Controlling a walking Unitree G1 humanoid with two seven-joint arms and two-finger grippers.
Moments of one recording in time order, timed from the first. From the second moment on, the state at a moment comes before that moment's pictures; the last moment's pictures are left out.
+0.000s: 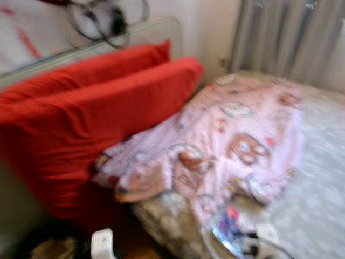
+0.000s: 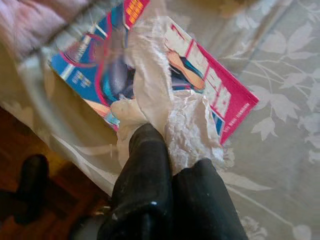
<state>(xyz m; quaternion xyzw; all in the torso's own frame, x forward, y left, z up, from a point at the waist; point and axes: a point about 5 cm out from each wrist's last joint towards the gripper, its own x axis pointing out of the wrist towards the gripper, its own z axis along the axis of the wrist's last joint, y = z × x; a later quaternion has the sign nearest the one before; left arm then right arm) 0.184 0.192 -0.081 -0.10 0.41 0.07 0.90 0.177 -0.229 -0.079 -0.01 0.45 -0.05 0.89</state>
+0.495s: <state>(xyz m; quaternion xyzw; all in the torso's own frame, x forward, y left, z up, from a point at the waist) 0.183 0.191 -0.081 -0.10 0.41 0.07 0.90 0.166 -0.243 -0.081 -0.02 0.48 -0.05 0.88</state>
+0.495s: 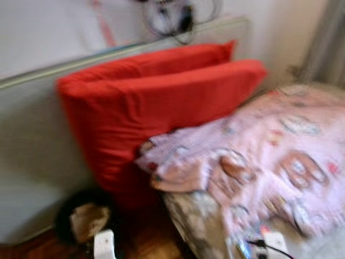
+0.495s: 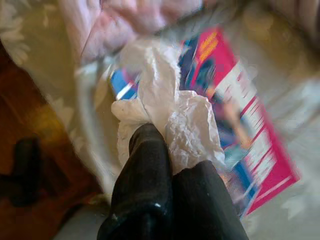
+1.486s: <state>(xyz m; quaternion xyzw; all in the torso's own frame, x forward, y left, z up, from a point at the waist) 0.178 0.195 -0.083 -0.09 0.42 0.07 0.90 0.182 -0.232 -0.076 0.00 0.46 -0.05 0.88</state>
